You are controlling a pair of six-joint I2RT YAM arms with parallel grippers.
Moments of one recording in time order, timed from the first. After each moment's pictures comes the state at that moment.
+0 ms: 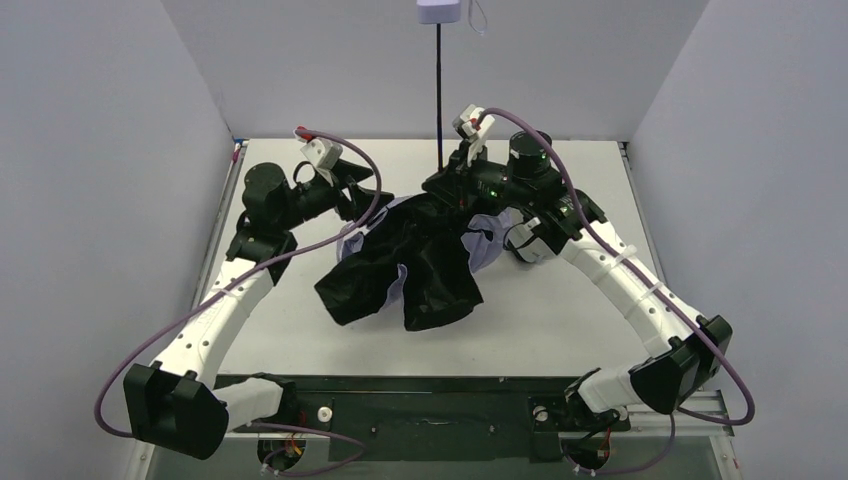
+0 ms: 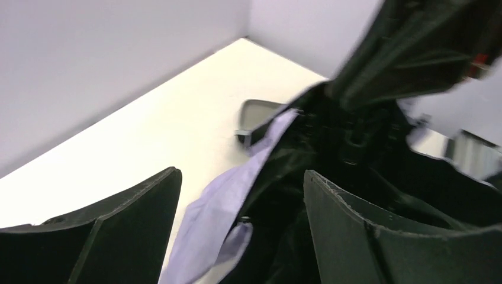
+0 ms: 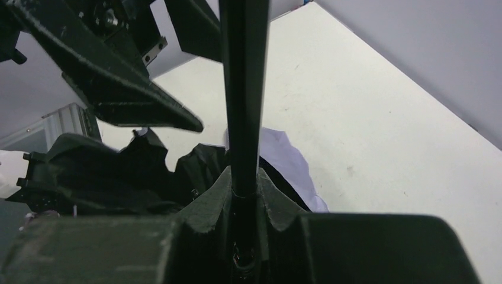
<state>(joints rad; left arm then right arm) -0.28 1.19 1.04 0.18 0.71 -0.17 0.59 1.40 1.48 -0.26 -0.50 0.04</state>
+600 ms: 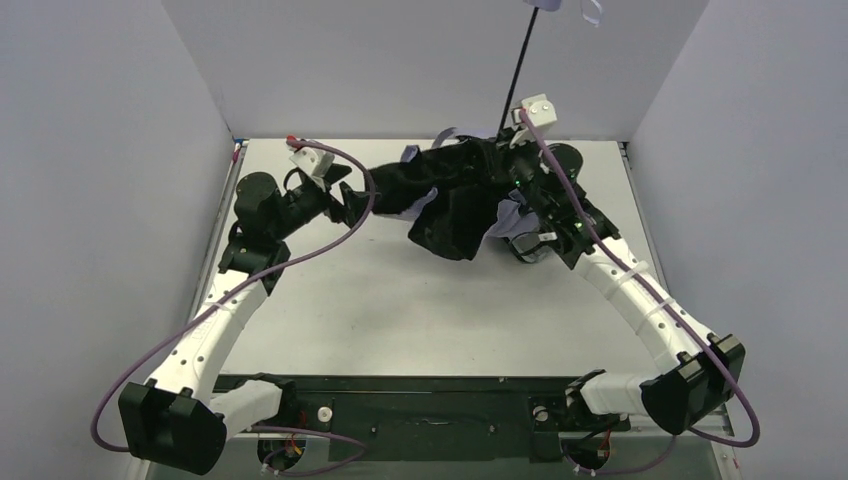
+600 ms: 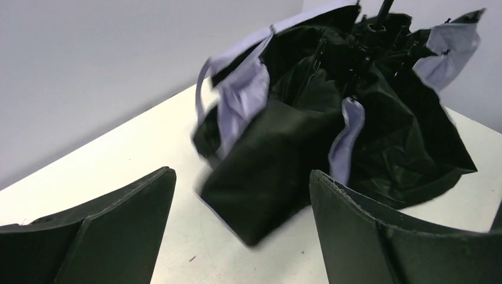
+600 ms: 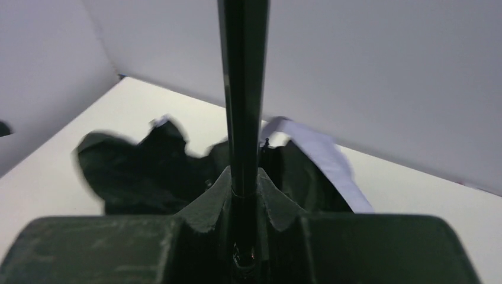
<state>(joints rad) -0.26 1.11 0.99 0.13 0.55 -0.06 0.47 1.29 1.28 0.00 0.04 0.03</state>
